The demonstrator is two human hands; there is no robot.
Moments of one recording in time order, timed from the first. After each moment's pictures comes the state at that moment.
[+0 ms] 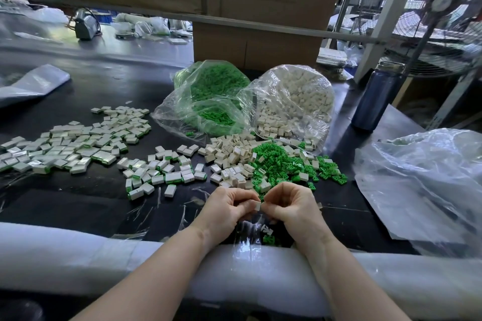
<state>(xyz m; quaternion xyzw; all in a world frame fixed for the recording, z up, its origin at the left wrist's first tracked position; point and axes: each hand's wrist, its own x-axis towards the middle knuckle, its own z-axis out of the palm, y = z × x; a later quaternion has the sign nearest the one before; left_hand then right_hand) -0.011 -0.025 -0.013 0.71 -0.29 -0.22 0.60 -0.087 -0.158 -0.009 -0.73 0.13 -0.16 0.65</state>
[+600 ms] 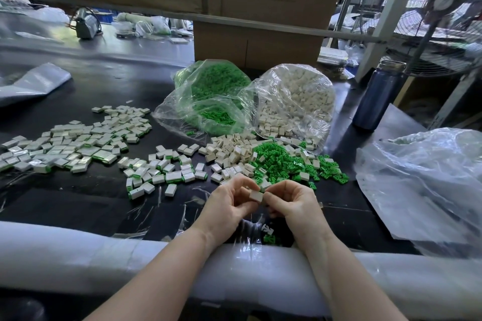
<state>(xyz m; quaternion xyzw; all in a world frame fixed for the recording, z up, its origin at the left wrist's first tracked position) -0.011 -0.026 -0.015 0.70 -0.31 -0.17 0.61 -0.082 -0.159 -0.013 -0.70 0.15 -0.18 0.67</state>
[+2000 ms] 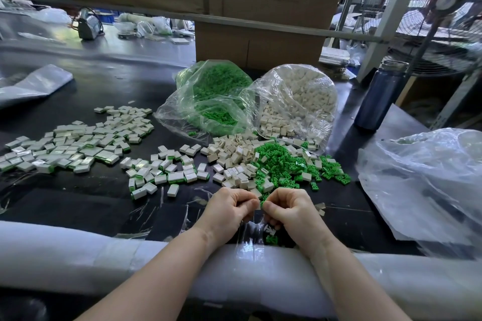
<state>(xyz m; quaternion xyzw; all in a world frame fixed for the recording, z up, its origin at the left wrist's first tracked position) -0.008 -0.025 -0.018 0.76 -0.31 -0.16 0.55 -0.087 -0.154 -0.006 -0.79 0.15 -0.11 0.58</state>
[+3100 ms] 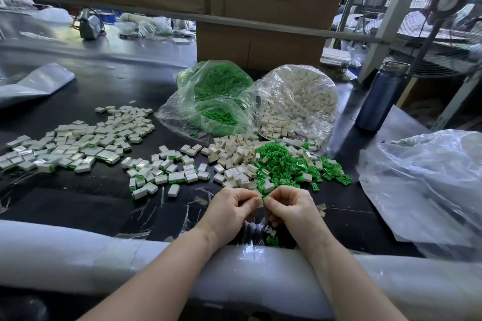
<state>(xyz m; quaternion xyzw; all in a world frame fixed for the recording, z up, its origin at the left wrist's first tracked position) -0.011 -0.026 -0.014 0.76 -0.32 -0.15 0.55 -0.085 -0.154 -0.008 -0.77 0.15 -0.14 0.61</state>
